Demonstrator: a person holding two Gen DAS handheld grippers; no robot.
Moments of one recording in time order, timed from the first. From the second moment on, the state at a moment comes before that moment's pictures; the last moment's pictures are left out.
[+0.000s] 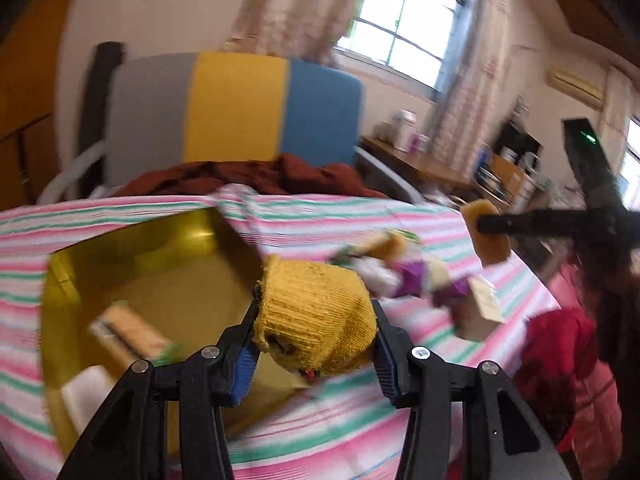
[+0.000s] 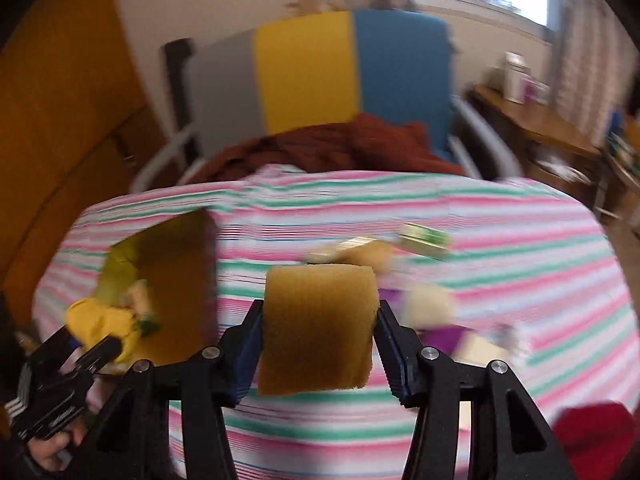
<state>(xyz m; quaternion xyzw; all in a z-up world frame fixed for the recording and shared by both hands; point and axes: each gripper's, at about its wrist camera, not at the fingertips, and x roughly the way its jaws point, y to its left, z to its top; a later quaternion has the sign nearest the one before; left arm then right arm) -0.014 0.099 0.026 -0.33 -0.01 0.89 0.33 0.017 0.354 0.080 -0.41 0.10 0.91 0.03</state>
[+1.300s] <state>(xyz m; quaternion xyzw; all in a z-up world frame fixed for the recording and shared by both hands) -0.052 -0.023 0.005 -0.36 -0.06 0.93 0.09 -0.022 0.142 0.016 -0.39 -0.02 0.92 -0.07</state>
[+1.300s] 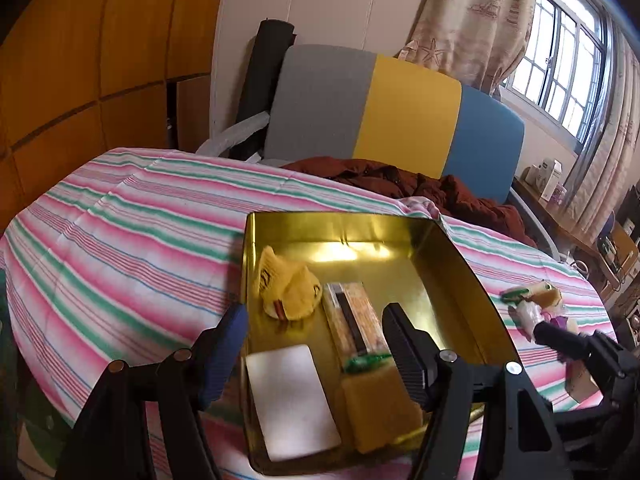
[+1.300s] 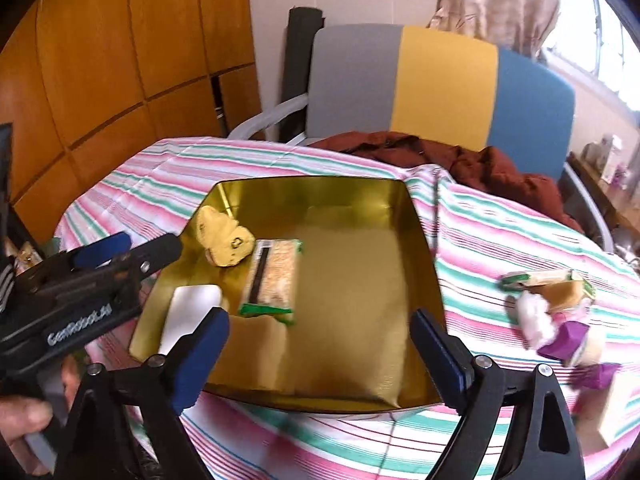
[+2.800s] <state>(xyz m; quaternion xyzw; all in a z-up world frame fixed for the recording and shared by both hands) 0.001 0.046 -0.009 -0.39 0.00 0.90 0.18 0.020 0.245 0.010 -0.38 0.02 0.92 0.07</state>
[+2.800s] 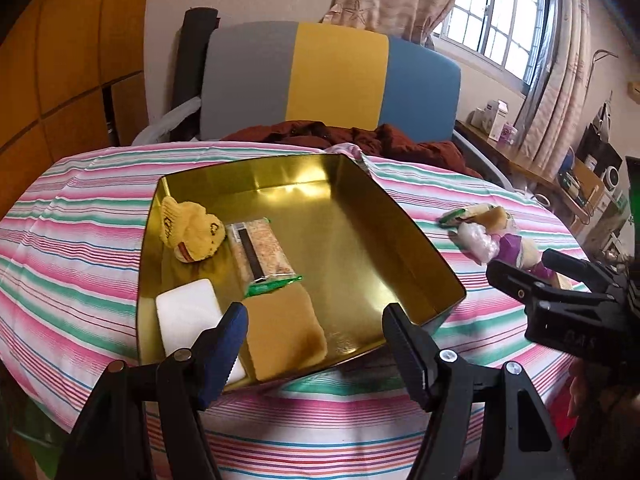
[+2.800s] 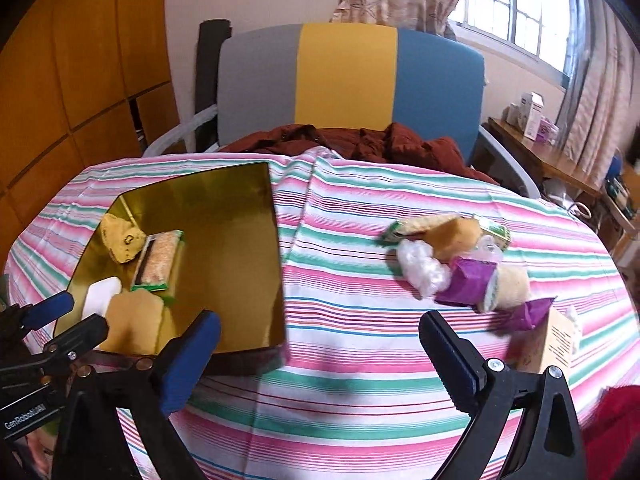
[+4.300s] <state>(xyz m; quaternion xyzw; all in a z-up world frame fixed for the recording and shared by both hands) 0.015 0.301 -0.007 -0.36 0.16 0.78 0.49 0.109 0.549 -0.001 -0.26 0.39 0.84 0.26</state>
